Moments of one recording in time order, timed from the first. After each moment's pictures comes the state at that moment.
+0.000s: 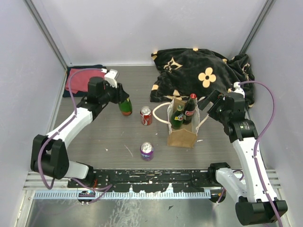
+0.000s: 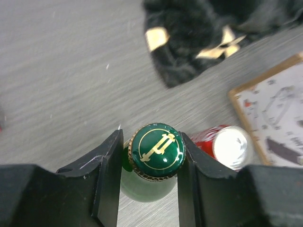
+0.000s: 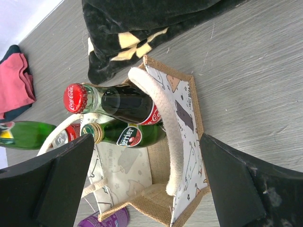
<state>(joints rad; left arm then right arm) -0.29 1.41 0.93 0.05 0.30 -0.10 0.07 0.85 0.97 -0.68 -0.01 0.64</state>
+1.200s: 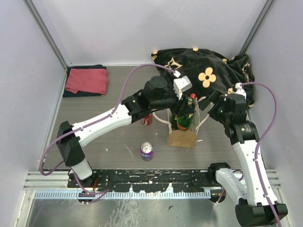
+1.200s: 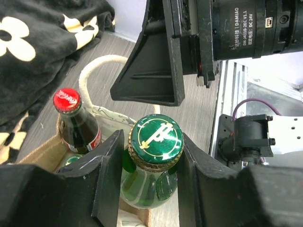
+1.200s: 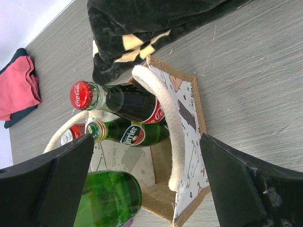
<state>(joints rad) -0.99 1.68 1.56 -0.13 0.36 -0.12 0.07 0.82 0.97 -0.68 -0.01 0.66</state>
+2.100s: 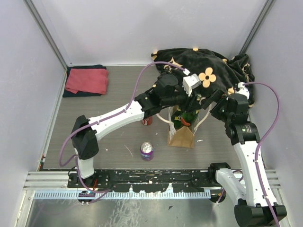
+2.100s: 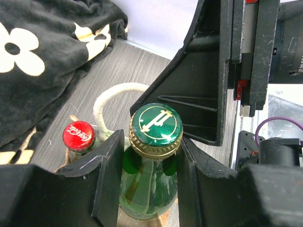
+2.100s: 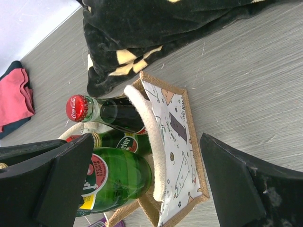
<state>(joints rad) -1.00 1.87 1.71 -0.07 0.31 -0.10 0.06 0.81 0.96 -0.66 0.03 0.62</state>
